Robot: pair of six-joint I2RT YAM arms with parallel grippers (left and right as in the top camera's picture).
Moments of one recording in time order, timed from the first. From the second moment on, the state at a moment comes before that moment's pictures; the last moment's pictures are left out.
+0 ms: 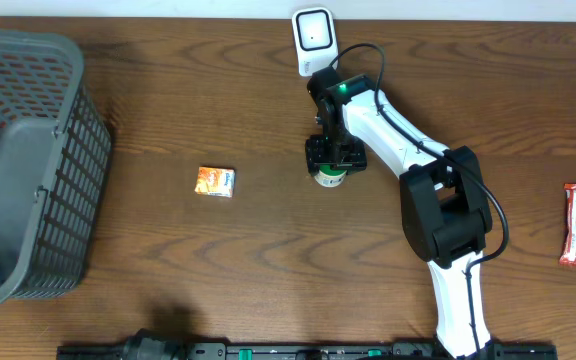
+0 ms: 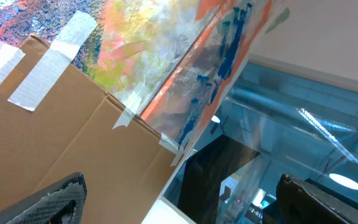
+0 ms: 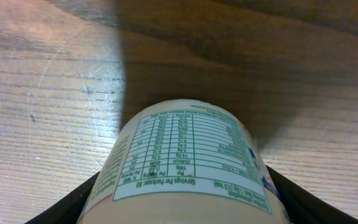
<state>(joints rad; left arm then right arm) -0.25 0.05 1.39 -0.42 -0.82 0.04 0.46 2.27 1.80 -1.15 -0.13 0.38</state>
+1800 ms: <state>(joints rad) -0.25 0.05 1.39 -0.42 -0.82 0.04 0.47 2.26 1.78 -1.16 -0.03 0.20</state>
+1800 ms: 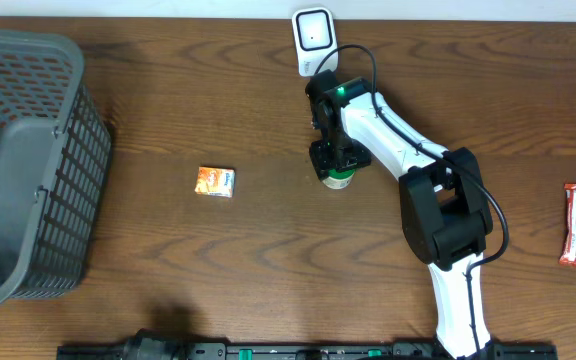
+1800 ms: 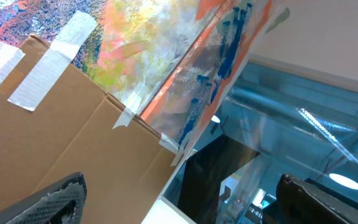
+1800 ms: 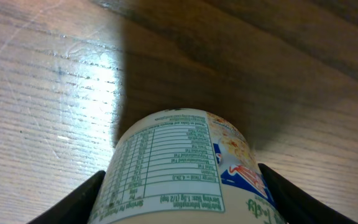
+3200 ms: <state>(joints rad) -0.25 0.05 1.39 -0.42 -0.82 0.04 0.42 2.28 1.89 -1.52 -0.69 0.33</state>
